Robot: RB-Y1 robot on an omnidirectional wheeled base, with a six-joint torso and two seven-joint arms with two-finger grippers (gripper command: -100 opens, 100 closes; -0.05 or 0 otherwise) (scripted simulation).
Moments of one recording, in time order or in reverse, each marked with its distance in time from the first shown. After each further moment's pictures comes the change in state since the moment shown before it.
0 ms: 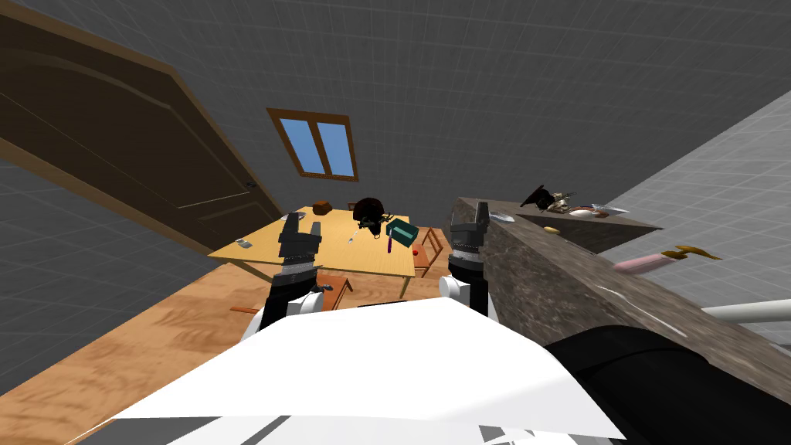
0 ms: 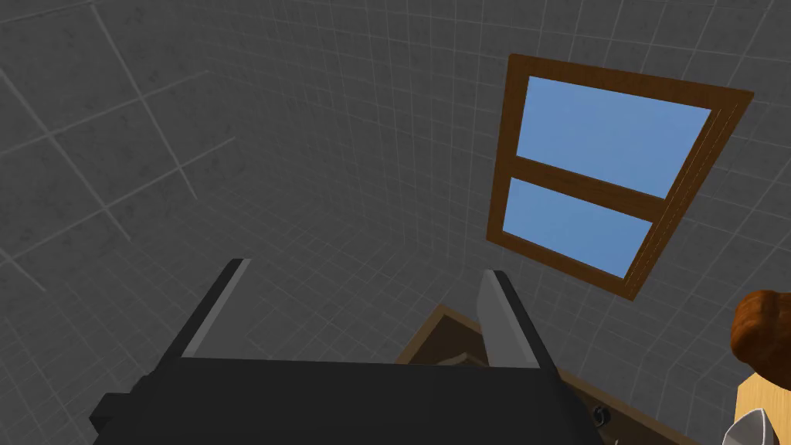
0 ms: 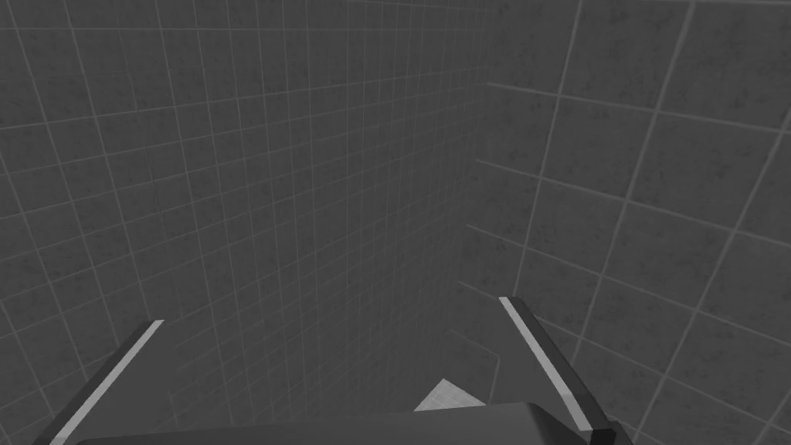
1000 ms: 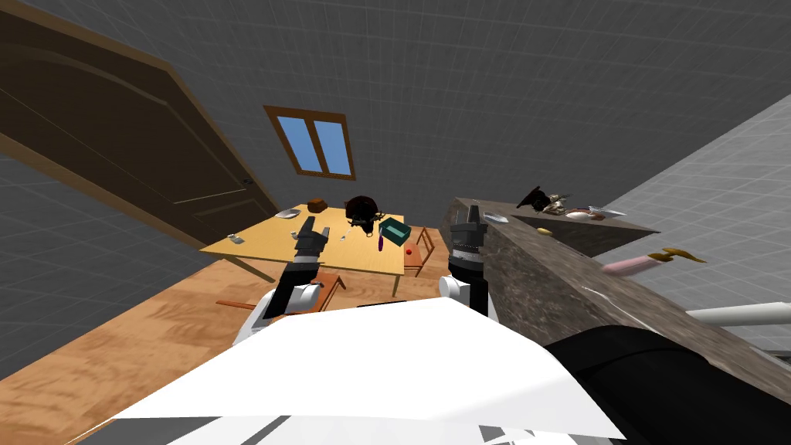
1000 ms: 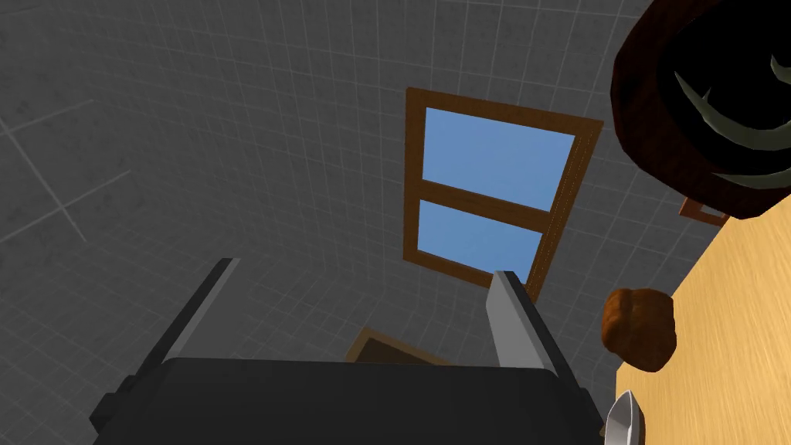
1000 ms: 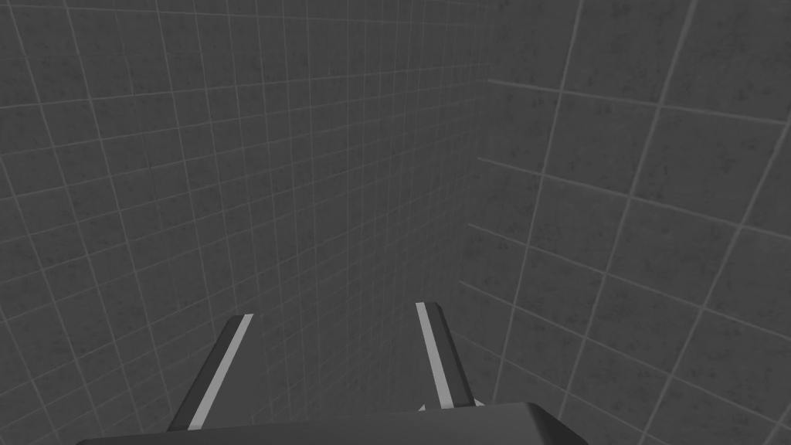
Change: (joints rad) left arm -0.155 0.172 0.056 0.203 0.071 0.132 0.079; right arm 0.000 0.000 0.000 0.000 0.000 0.000 0.000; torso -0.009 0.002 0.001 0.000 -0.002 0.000
